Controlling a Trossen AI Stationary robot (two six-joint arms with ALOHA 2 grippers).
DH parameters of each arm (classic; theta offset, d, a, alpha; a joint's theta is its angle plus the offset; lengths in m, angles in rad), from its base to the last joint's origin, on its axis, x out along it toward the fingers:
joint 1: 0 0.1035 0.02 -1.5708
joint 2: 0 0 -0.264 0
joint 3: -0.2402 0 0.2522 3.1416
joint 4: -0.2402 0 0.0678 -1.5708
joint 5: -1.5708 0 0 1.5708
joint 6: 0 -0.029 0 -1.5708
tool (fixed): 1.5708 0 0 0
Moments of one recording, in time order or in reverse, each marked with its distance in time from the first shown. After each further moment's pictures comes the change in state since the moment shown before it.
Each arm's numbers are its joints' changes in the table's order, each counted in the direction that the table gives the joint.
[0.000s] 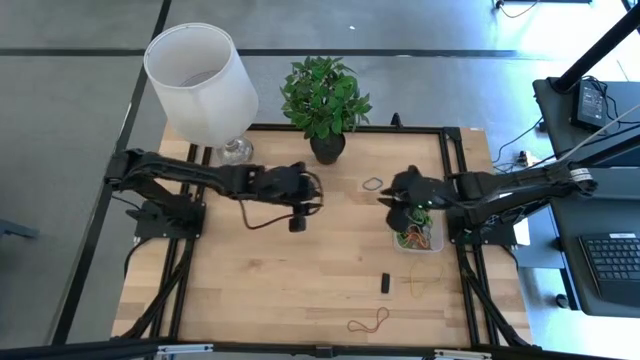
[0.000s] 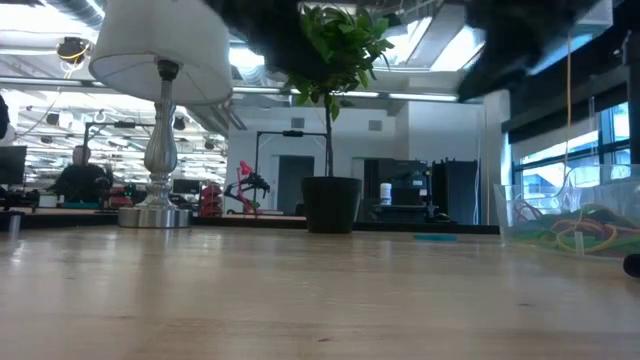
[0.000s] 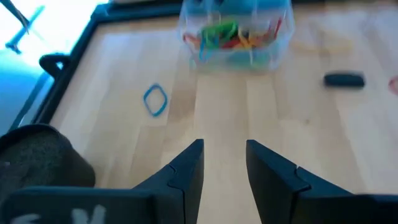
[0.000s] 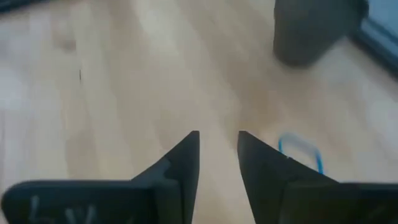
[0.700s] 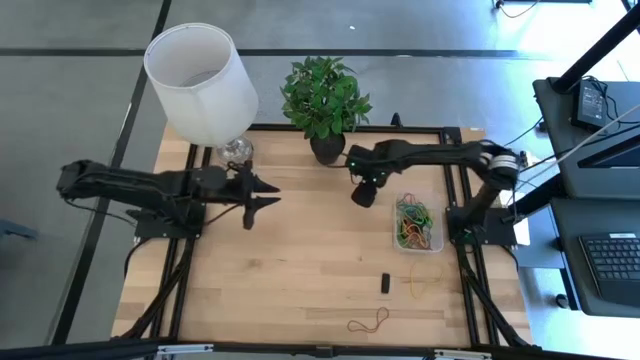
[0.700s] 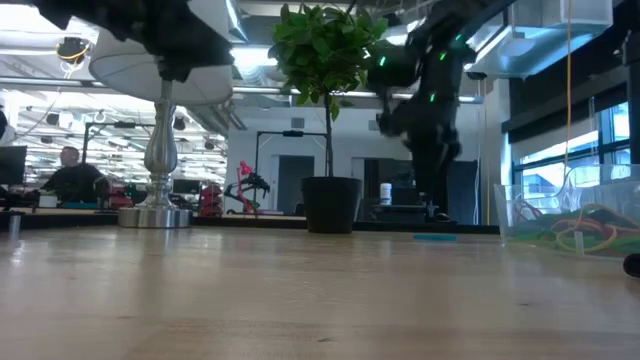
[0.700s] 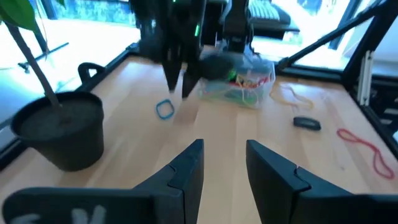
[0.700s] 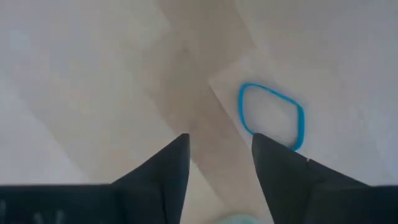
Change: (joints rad) left arm 0.000 -0.663 0.598 0.275 0.009 0.190; right arm -0.418 0.721 -0.429 -0.327 0.316 0.185
